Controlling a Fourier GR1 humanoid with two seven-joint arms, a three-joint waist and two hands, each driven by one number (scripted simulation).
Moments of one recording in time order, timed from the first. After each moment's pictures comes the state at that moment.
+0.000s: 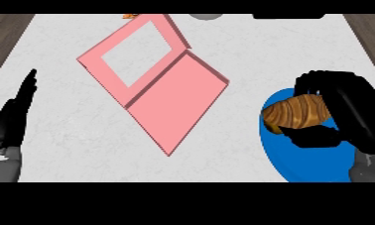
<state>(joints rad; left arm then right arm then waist) -0.09 0.40 0.14 -1.33 -0.18 0.13 0.06 -0.17 -0.39 0.08 -1.90 0.91 0.16 0.04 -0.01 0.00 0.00</state>
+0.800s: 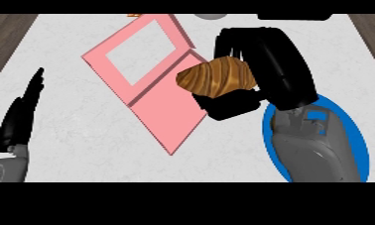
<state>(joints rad) -0.11 0.37 0.14 -1.33 -0.21 0.12 0.06 -0.62 -0.06 0.19 -1.78 0.82 0.28 0.39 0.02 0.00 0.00</state>
